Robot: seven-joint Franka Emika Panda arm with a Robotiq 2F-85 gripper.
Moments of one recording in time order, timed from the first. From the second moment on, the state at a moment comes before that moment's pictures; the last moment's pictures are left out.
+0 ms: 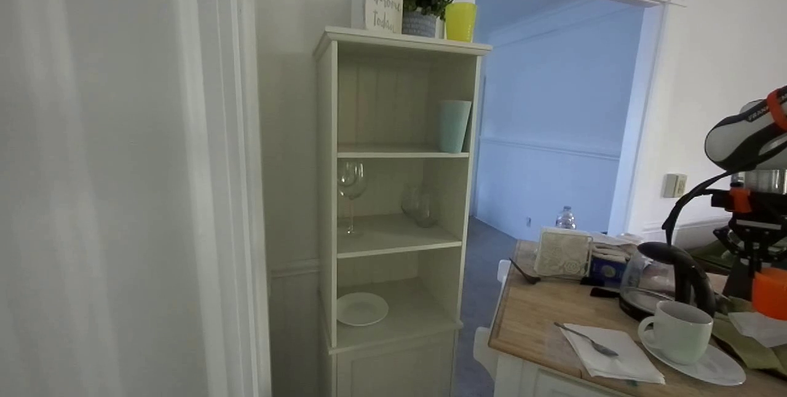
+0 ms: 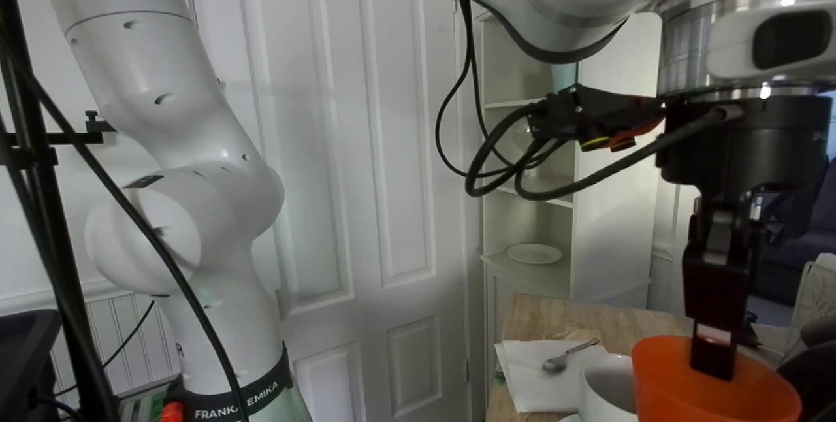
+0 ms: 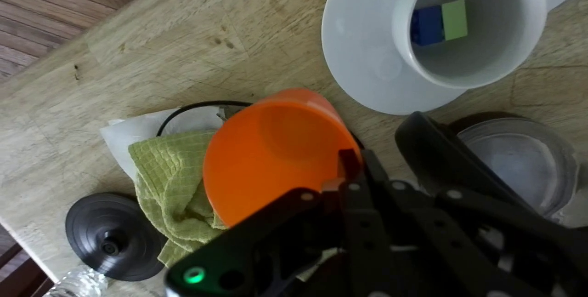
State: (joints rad) arm -0.53 -0.25 -0.37 -2.34 -0.23 2.09 0.62
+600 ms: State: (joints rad) arm -0.54 -0.19 -0.40 -2.41 -0.26 2.18 0.62
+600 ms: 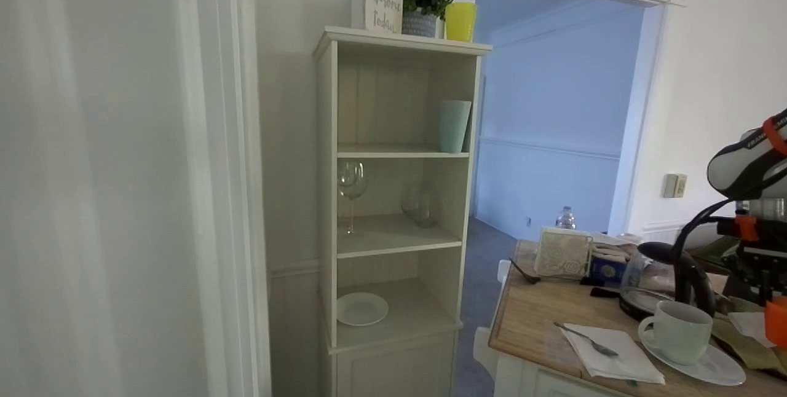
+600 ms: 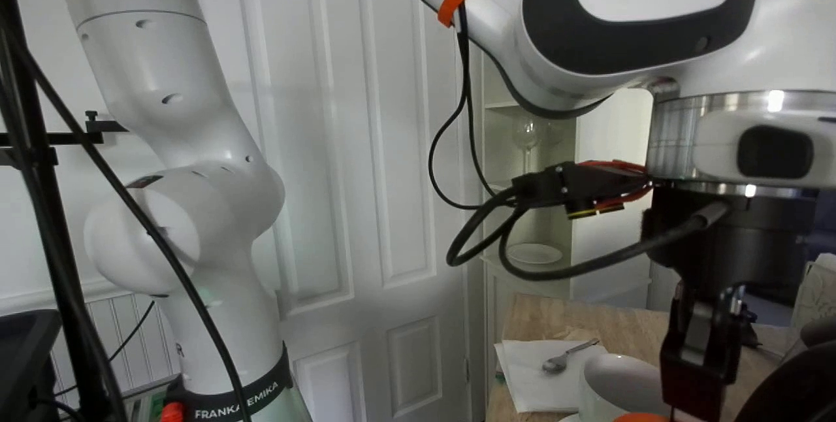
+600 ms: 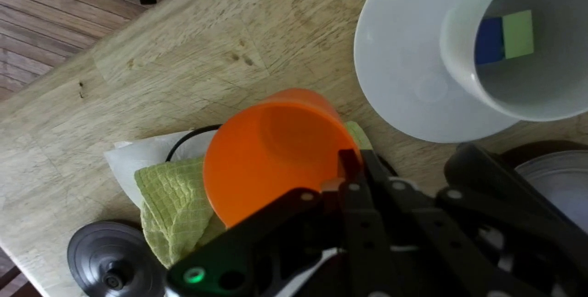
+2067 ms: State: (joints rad) arm -0.55 -0.08 -0.44 -2.51 -0.23 2.40 0.60
